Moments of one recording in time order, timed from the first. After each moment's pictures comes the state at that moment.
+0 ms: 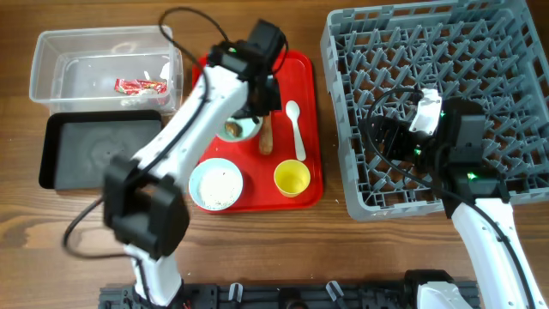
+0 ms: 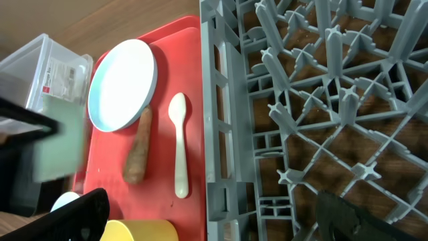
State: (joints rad) left arm -0.48 1.94 1.79 -1.15 -0.02 -0.58; right arm 0.00 1.12 0.79 -0.46 -0.41 0.31
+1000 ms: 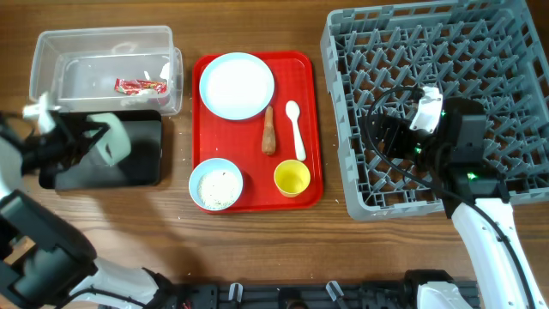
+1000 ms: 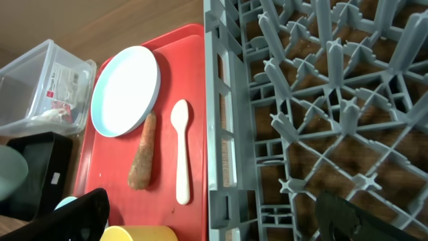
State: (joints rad) left arm 0.76 1.79 1.27 -0.97 1.00 0.15; right arm 0.00 1.12 0.79 -0.43 -0.41 0.31
